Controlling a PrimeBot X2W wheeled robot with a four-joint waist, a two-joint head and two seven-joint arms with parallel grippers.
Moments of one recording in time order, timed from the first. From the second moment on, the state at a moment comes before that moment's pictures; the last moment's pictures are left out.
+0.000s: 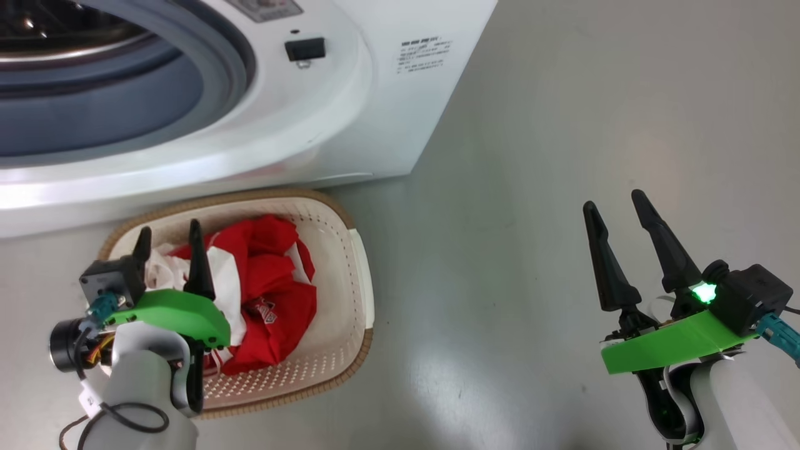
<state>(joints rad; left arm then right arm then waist) -0.57 0.03 0.09 0.77 -0.16 -0.01 -0.26 -0.21 -0.10 0.09 0.12 0.40 0.13 -0.26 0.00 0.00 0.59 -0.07</state>
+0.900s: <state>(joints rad) -0.26 0.03 0.11 0.47 -0.18 -0.06 -0.26 -0.05 -0.12 0.09 0.18 0.40 0.13 -0.26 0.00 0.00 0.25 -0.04</state>
